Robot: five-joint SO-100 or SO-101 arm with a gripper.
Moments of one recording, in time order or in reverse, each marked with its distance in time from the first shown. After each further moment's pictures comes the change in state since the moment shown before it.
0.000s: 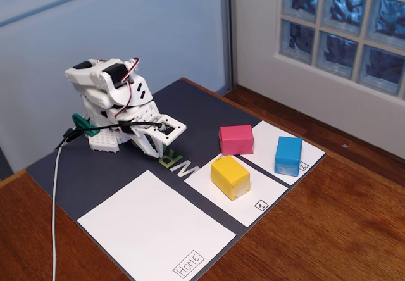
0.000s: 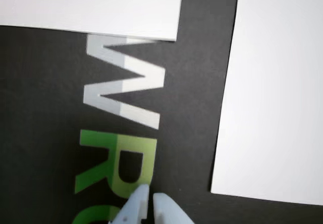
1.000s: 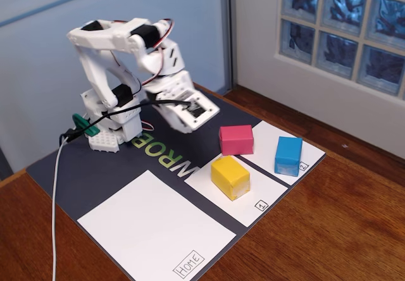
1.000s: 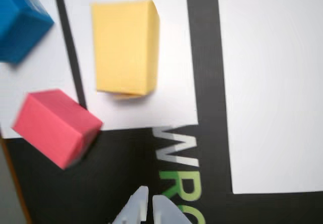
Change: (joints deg) arm -9.1 -71.2 -66.1 -5.6 24.4
